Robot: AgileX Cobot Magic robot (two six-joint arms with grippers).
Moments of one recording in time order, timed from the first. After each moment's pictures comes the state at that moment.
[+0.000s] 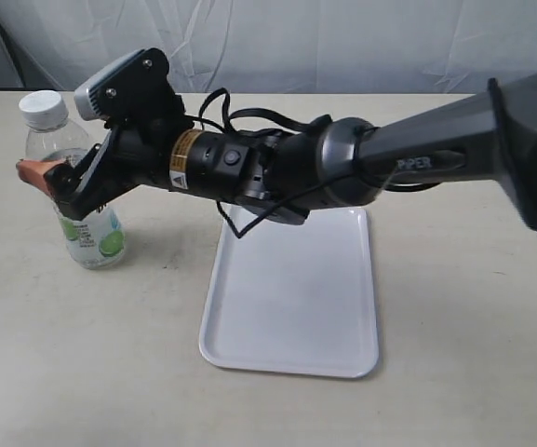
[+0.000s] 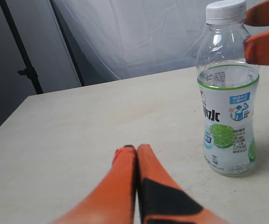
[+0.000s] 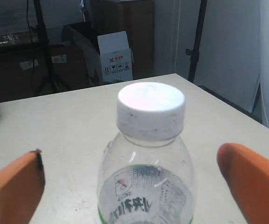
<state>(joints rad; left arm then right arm) 0.02 0.00 0.00 0.05 0.24 0.12 0.94 2.11 -1.33 -0.57 -0.67 0.39</state>
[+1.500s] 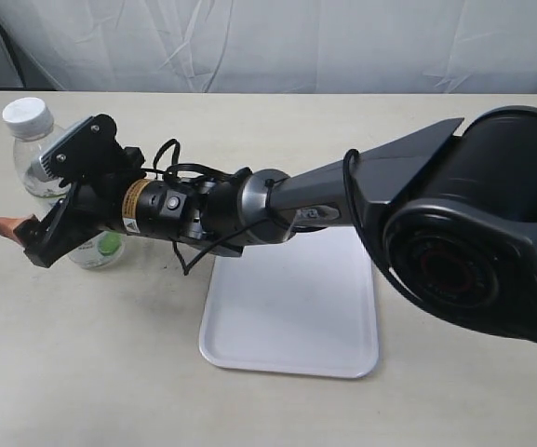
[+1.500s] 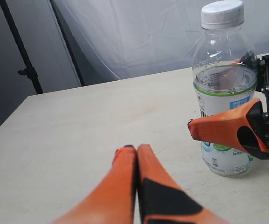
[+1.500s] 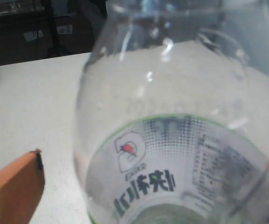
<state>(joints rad) 0.02 0.00 0.00 0.05 0.24 0.12 1.03 2.37 -1.57 -0.56 -0.59 0.41</state>
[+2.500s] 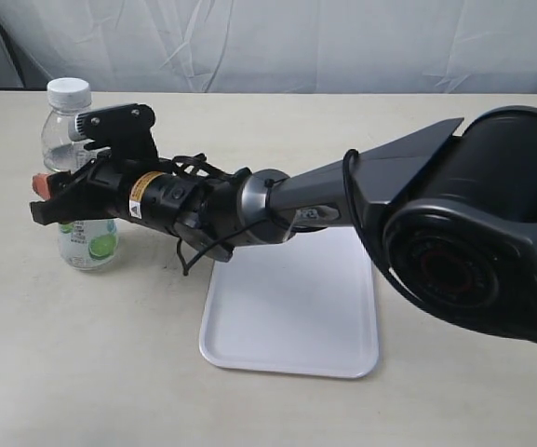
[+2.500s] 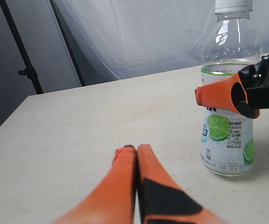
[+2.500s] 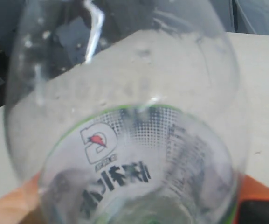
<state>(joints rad) 0.02 0.00 0.00 0.05 0.24 0.12 1.02 2.37 -1.57 -0.25 -0.50 0.50</state>
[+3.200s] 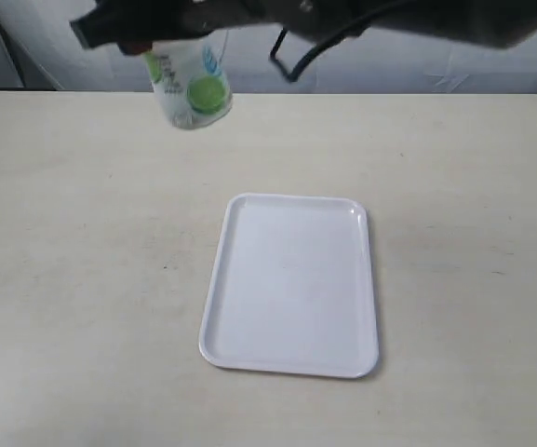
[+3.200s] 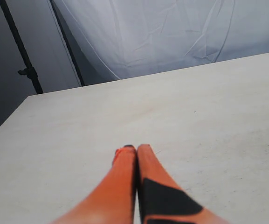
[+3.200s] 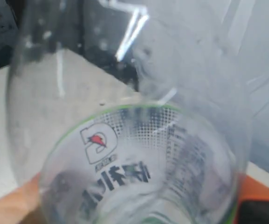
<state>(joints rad) 0.02 0.00 0.00 0.05 0.24 0.12 0.97 1.73 -1.53 -0.42 0.27 0.35</state>
